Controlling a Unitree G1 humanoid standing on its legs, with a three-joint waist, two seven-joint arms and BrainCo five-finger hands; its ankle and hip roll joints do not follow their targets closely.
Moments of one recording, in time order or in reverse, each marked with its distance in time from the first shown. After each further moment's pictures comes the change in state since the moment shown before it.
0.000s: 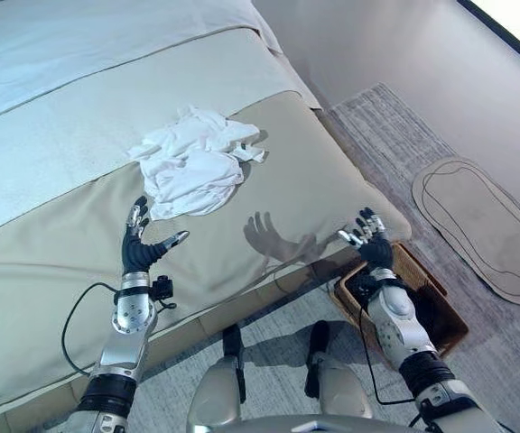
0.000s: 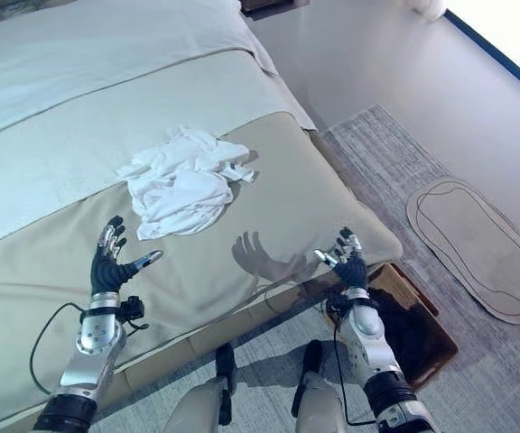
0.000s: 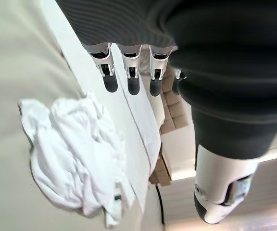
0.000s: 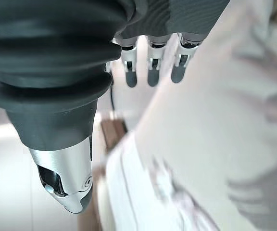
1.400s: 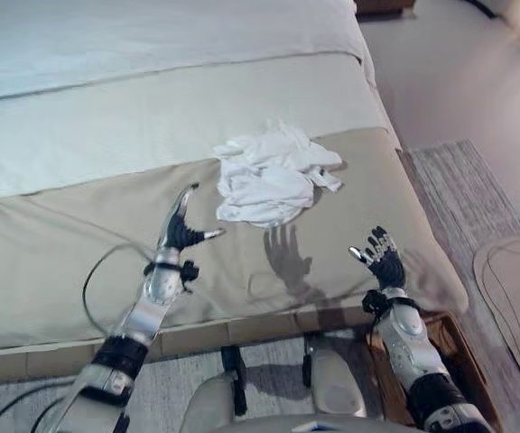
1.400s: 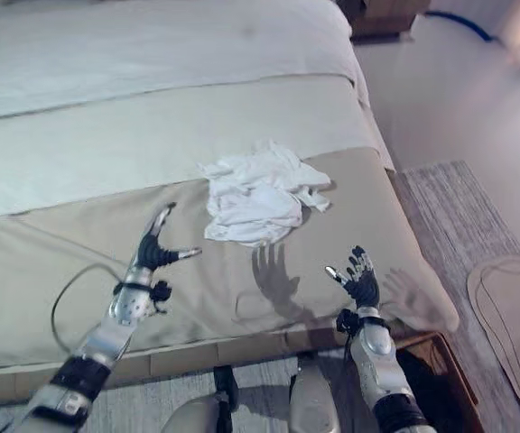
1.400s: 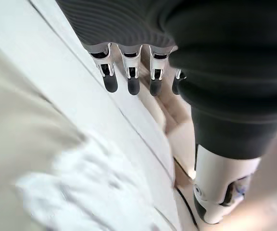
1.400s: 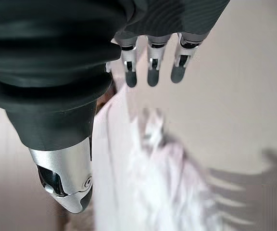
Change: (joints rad) left arm -0.323 0.075 -0.252 0.112 0.287 0.067 0.022; right arm 0.061 -0.047 -0.118 -0.036 -0.023 0.012 -0.050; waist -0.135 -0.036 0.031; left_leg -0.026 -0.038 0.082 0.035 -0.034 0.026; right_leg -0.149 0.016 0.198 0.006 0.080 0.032
